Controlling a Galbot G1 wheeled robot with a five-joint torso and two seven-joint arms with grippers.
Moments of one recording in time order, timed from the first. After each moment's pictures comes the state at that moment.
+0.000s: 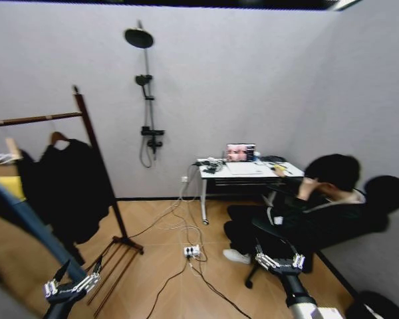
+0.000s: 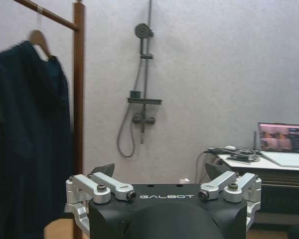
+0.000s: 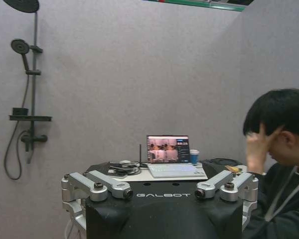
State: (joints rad) left arm 1.83 -1.30 -0.87 -2.29 -0.49 -0.05 0.04; right arm -1.77 1.33 0.67 2.32 0.24 0.11 0.16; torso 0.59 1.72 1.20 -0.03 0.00
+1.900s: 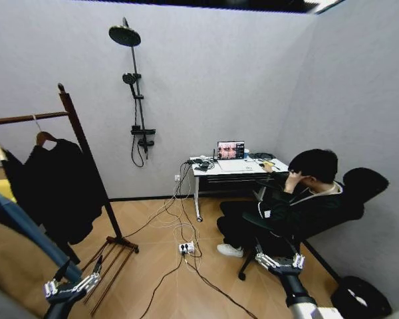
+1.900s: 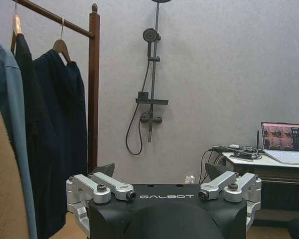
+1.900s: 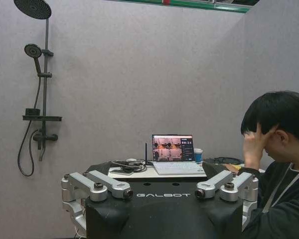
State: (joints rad) left arm 1.83 -1.30 -0.87 -2.29 -0.49 -0.05 0.04; right arm -1.77 1.33 0.67 2.32 0.24 0.11 0.16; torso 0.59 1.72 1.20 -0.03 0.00
